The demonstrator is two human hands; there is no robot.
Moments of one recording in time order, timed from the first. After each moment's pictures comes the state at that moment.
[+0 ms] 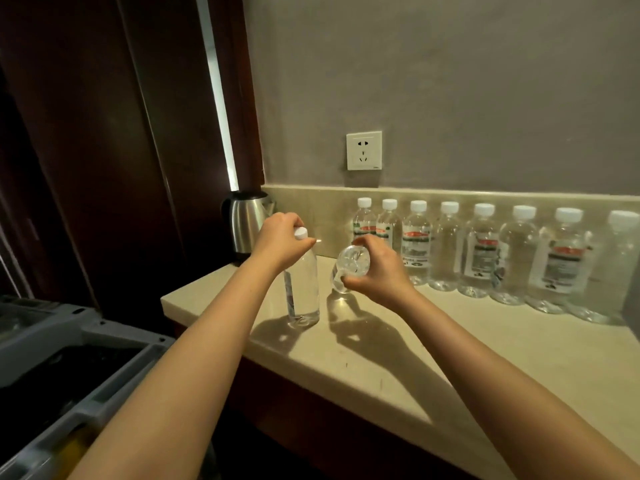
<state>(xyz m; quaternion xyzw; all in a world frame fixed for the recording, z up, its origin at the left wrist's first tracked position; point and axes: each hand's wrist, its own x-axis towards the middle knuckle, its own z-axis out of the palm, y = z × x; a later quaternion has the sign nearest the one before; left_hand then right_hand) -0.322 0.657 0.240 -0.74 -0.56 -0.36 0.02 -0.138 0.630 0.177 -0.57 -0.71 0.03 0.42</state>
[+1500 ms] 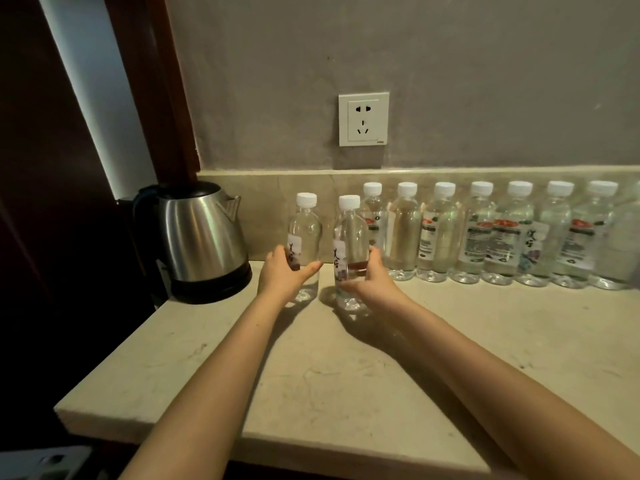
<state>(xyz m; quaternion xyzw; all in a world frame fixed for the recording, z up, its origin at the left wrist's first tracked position) -0.339 0.881 0.131 -0.76 -0.50 -0.34 -0.25 -0.198 0.777 0.125 -0.65 -0.45 0.28 0.54</state>
